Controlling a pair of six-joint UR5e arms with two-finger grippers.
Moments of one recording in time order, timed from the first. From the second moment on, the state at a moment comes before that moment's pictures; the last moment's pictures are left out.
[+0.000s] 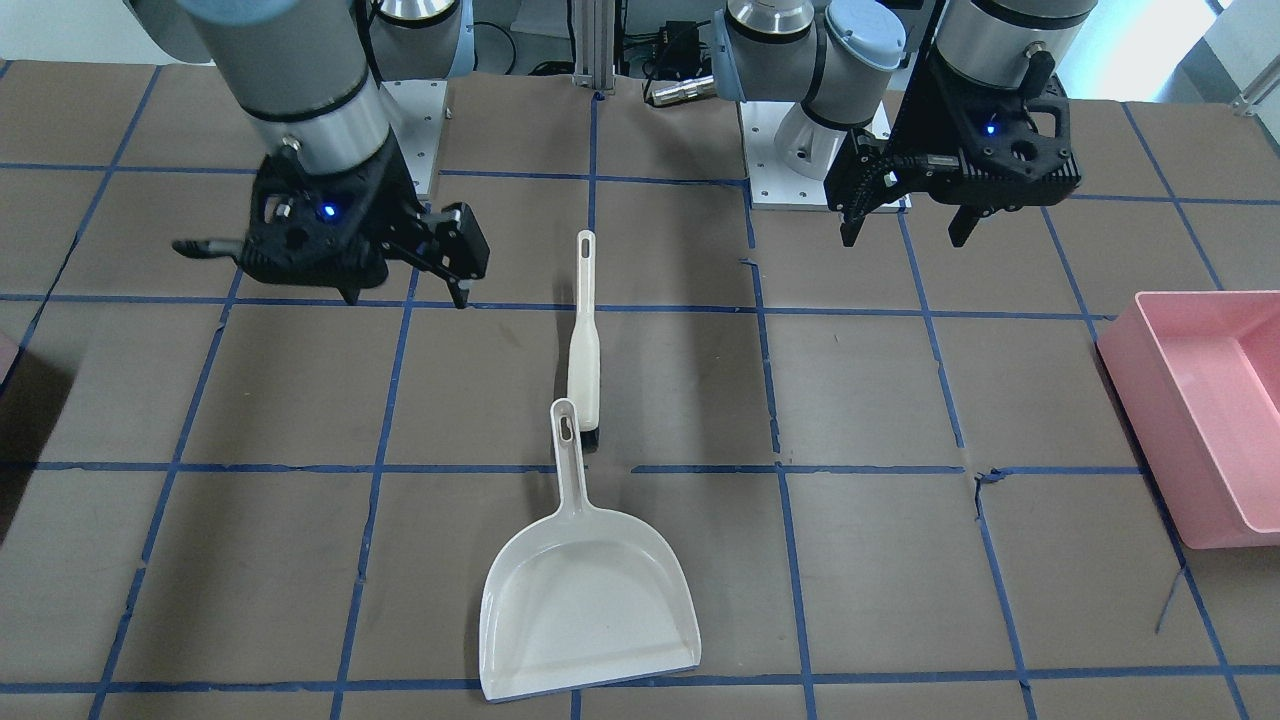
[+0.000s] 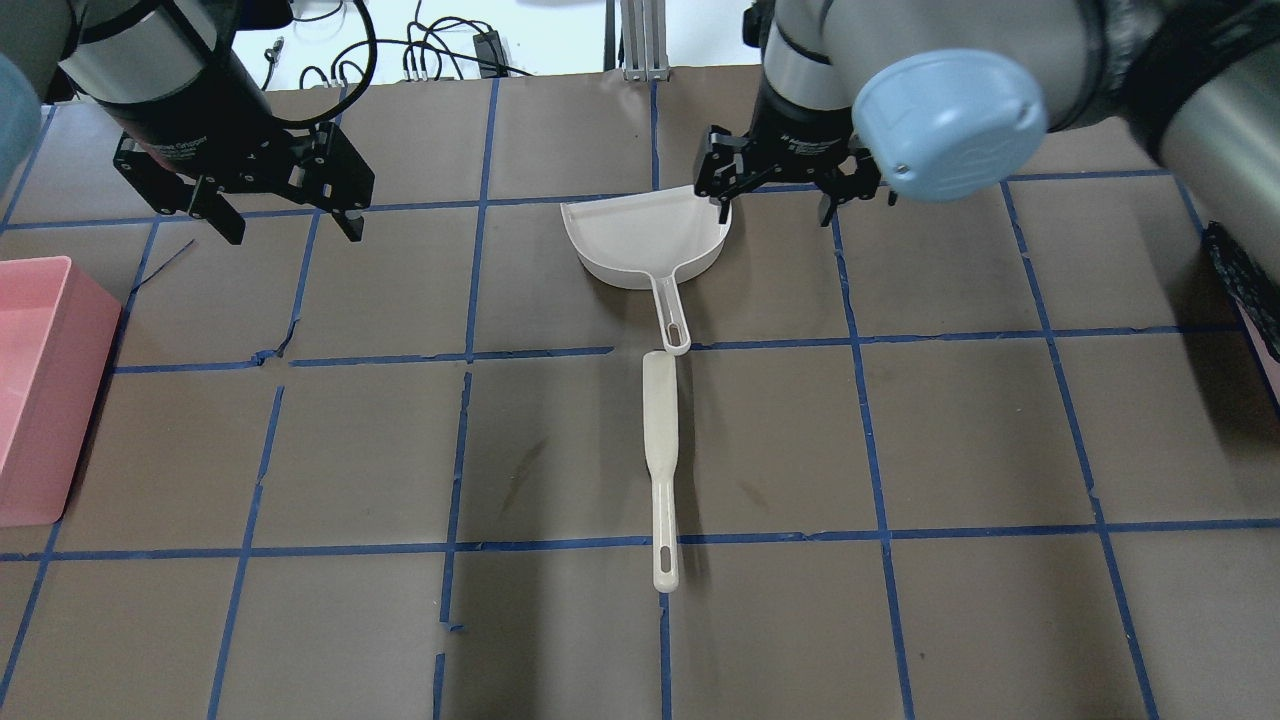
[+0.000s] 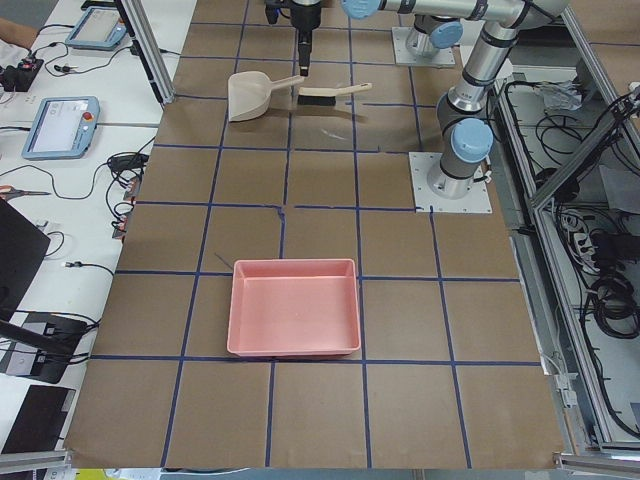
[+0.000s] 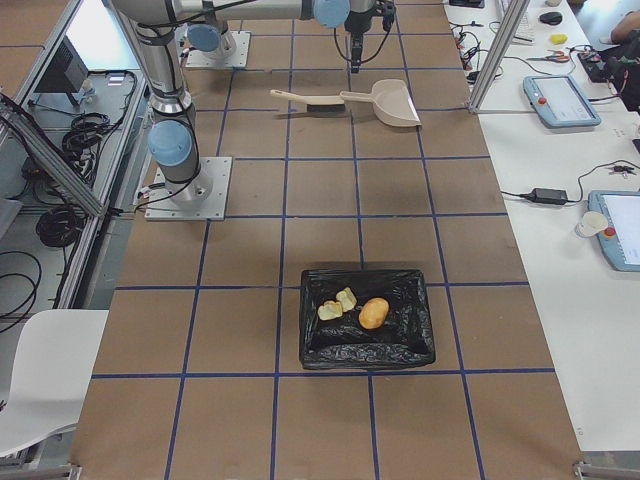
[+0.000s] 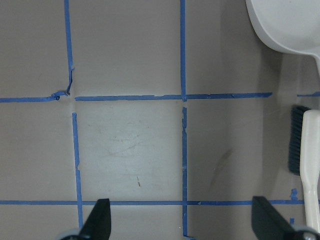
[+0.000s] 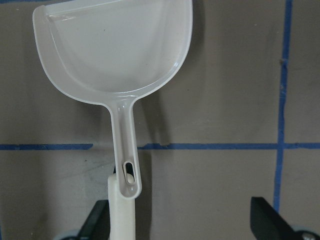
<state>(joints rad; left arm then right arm) -1.55 -1.54 -1.53 -1.62 1.61 0.03 1.71 -1.49 1.49 -1.61 -1.51 0.22</state>
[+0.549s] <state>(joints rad) -1.55 -1.54 -1.53 -1.62 1.61 0.03 1.70 -1.58 1.50 -1.54 -1.53 0.22</state>
